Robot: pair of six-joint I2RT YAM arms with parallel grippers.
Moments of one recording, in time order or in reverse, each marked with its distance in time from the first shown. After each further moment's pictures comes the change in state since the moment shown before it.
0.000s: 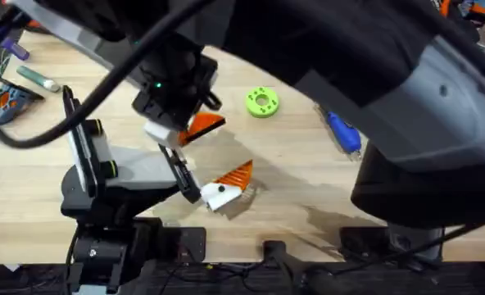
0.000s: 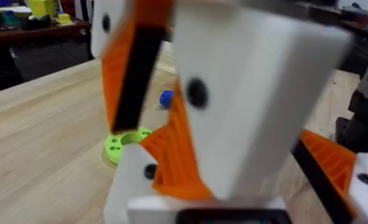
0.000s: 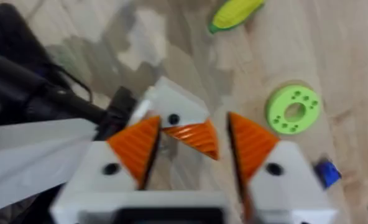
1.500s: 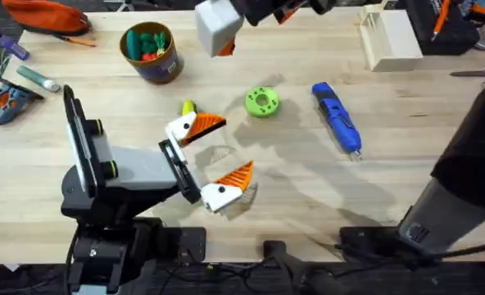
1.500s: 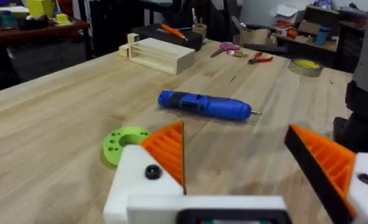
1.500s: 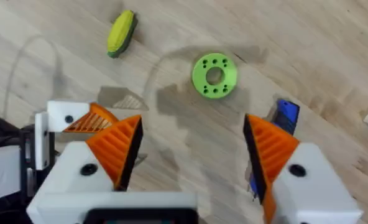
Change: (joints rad) left arm 0.001 0.000 0.000 0.000 0.003 0.001; right arm -0.285 -0.221 0.000 -0.047 0.080 0.235
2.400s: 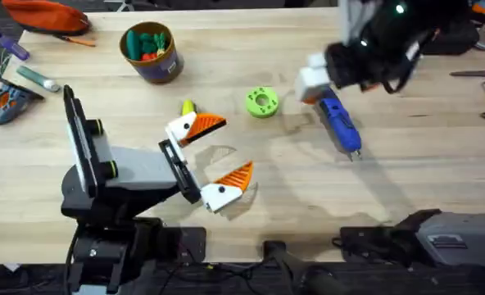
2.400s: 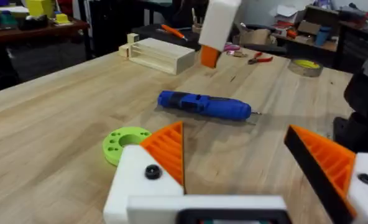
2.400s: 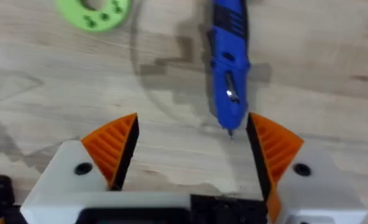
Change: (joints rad) left arm 0.000 0.000 0.000 0.000 0.000 0.000; right arm -0.319 -0.474 -1.038 0.341 -0.019 0.112
